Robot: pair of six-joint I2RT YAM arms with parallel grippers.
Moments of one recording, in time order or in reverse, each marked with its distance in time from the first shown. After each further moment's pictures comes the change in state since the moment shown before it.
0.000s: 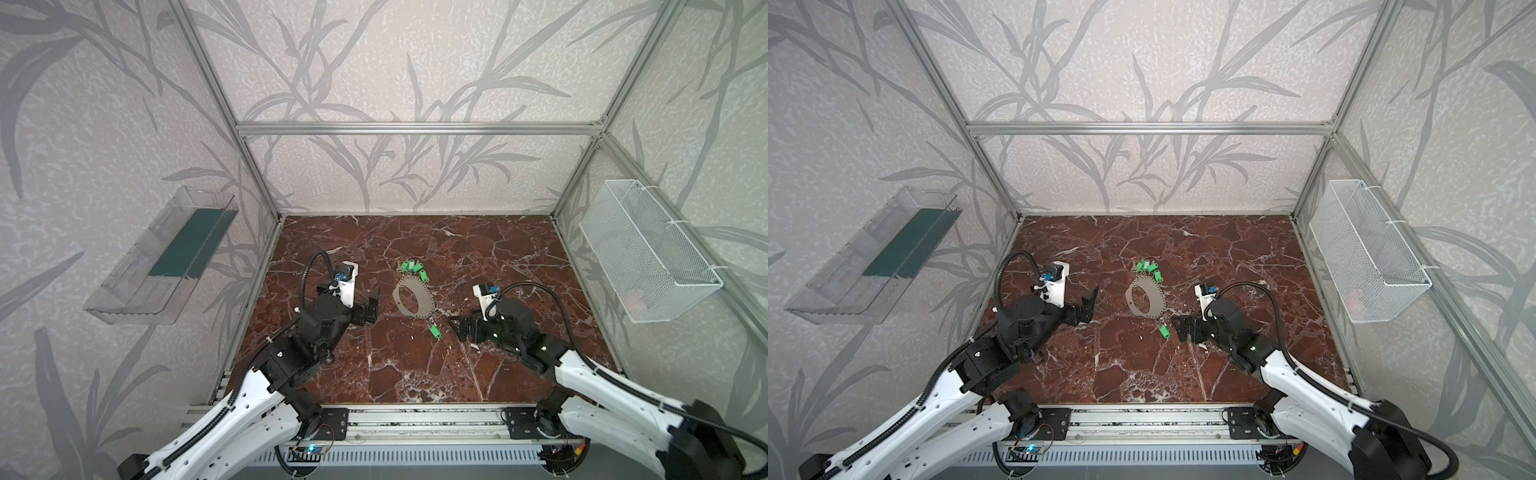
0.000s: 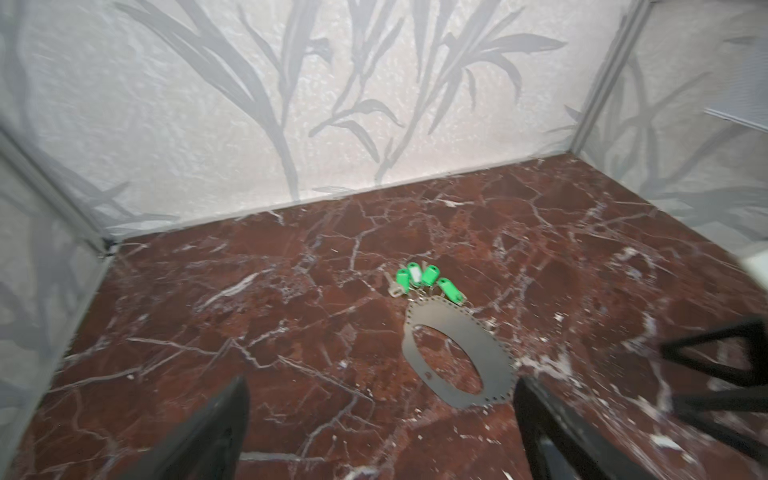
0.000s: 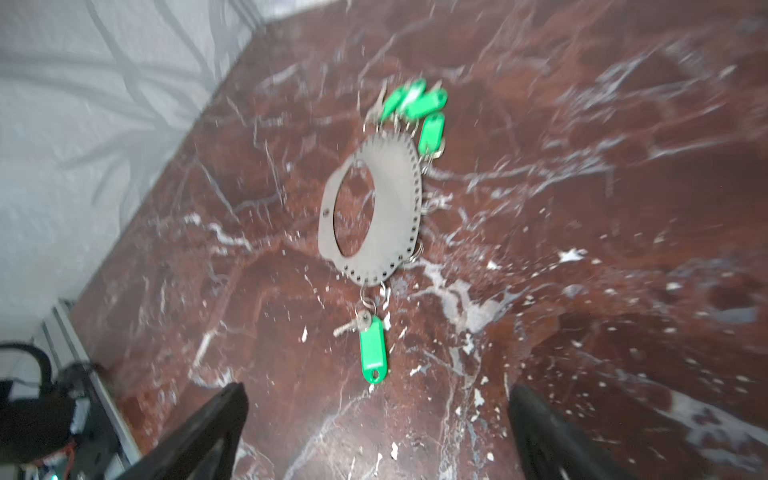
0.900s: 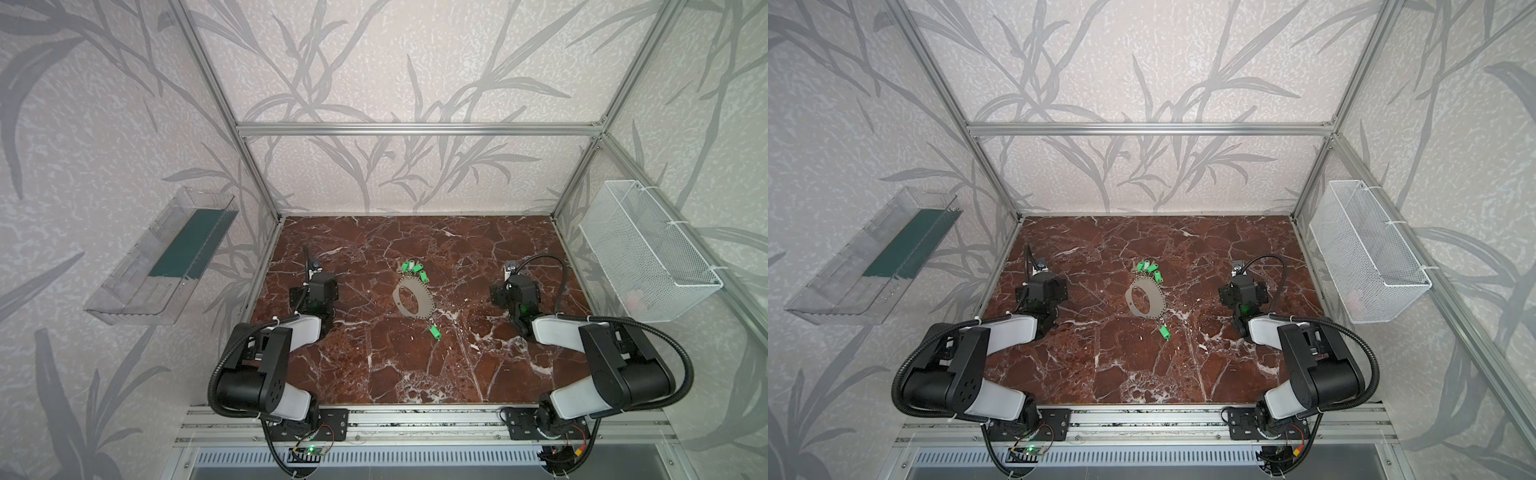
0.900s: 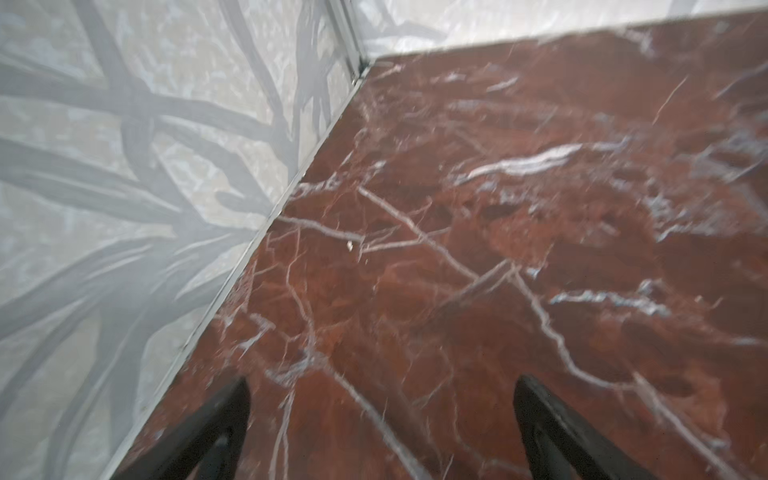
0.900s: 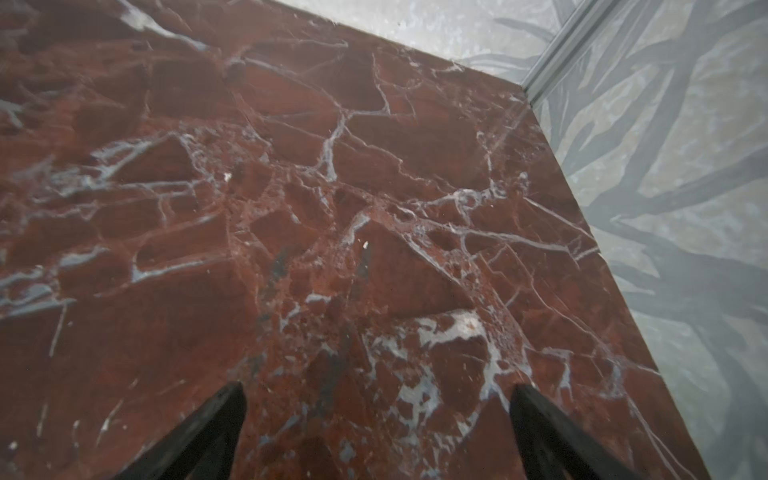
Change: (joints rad) left arm 0.643 0.805 -0.217 0.840 -0.063 0.103; right arm -0.429 0.698 0.039 0.624 0.416 -0.526
